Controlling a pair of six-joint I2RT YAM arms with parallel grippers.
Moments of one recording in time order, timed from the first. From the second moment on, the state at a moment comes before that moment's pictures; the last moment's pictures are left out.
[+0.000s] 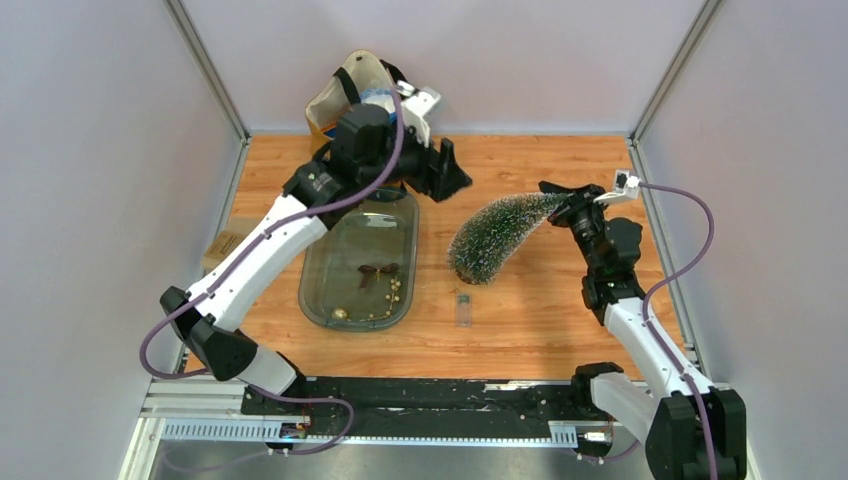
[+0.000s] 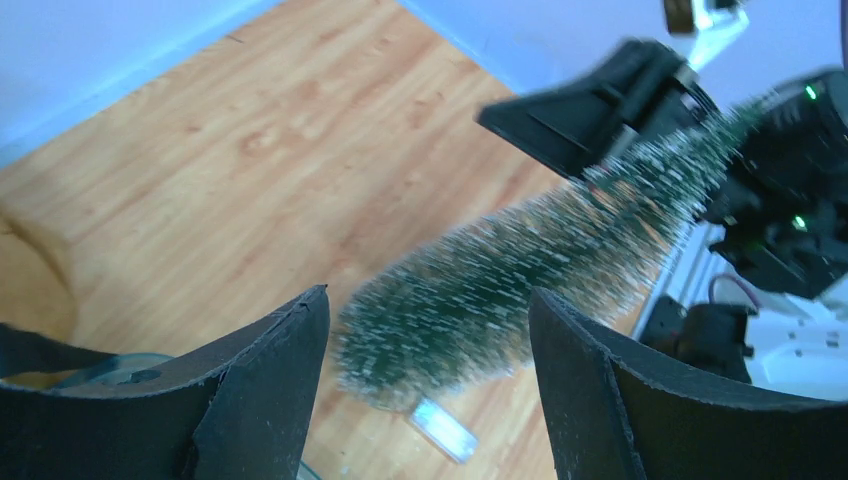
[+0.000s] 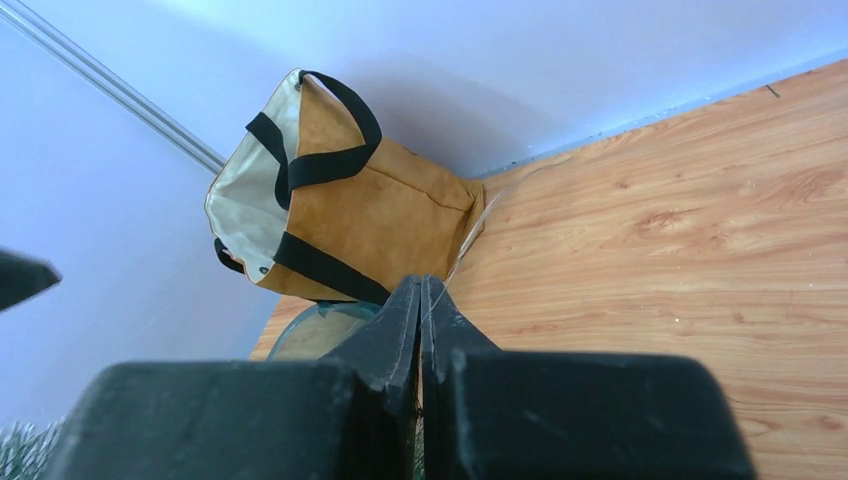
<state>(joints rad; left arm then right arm) -0.65 1.52 1.73 -0.47 0.36 -0.19 0.13 0.98 0.55 0.57 -0.16 0.72</state>
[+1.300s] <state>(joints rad) -1.05 1.57 1.60 -0.45 -0.26 -0.10 0.13 0.58 0.40 0.43 -0.23 0.45</state>
